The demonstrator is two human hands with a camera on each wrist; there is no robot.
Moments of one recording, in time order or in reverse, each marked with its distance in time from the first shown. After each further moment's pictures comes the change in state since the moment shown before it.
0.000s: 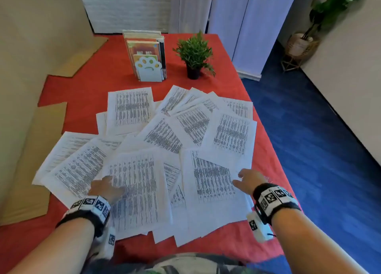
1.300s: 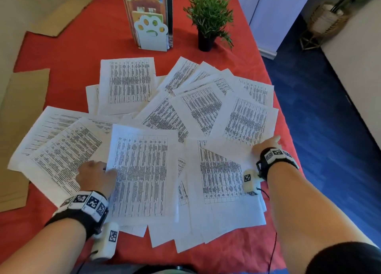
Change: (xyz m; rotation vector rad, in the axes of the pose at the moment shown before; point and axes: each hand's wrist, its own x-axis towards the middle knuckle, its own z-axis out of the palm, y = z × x) left_hand 0.050 -0.003 0.023 -0.112 0.247 -0.018; right_hand 0.135 -0.002 -0.019 0.561 0.249 0.485
